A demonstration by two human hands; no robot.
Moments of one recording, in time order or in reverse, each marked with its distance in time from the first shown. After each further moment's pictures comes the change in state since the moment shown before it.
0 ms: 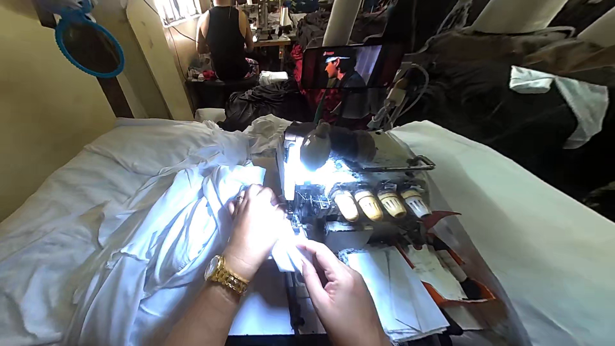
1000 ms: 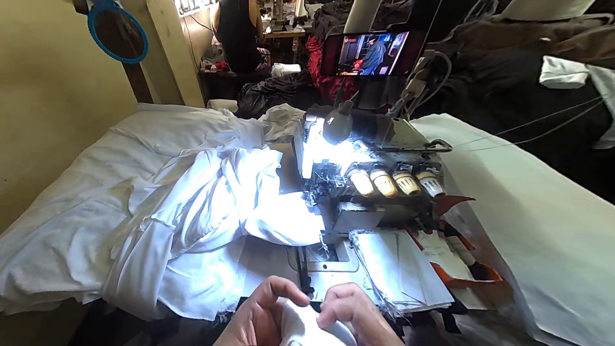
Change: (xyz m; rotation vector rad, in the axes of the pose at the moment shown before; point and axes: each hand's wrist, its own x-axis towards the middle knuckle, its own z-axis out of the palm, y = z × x) left_hand -0.166 0.000 -0.054 -1.778 -0.520 -0.068; right_hand -0.070 -0.023 -0.047 0.655 -0.359 -0.042
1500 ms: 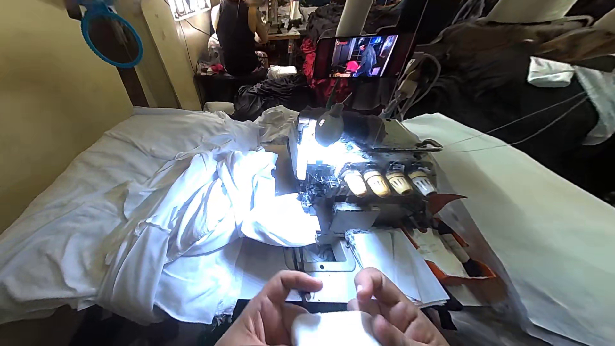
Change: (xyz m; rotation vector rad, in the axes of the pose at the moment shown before) left_hand 0.015 -0.007 0.000 -0.054 -0.155 -0.015; right_hand 0.015 -0.015 -0.027 0.762 -0.069 0.149
